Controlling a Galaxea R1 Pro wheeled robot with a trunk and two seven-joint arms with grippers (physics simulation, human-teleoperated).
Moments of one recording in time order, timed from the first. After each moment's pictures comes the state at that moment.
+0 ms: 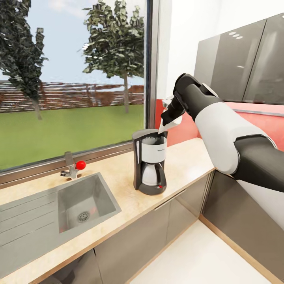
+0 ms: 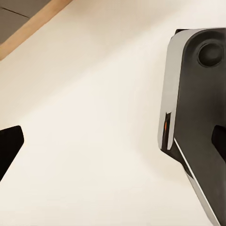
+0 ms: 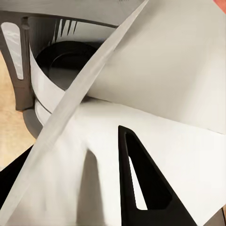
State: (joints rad) left arm 0.10 0.18 0.08 -0.08 -0.02 -0.22 0.00; right arm -1.78 0.17 0.05 -0.36 1.02 1.04 0.97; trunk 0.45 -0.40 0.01
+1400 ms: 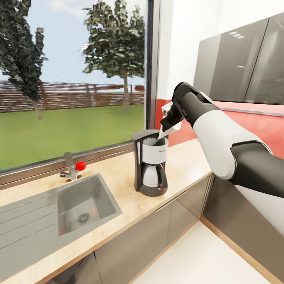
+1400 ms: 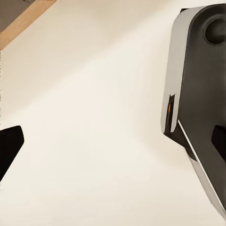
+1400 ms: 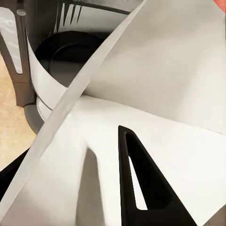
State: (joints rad) left arm 0.12 0.18 0.08 -0.05 -0.02 -0.22 0.00; right arm -1.74 0.17 0.06 -0.37 1.02 1.05 0.97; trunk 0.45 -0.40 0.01
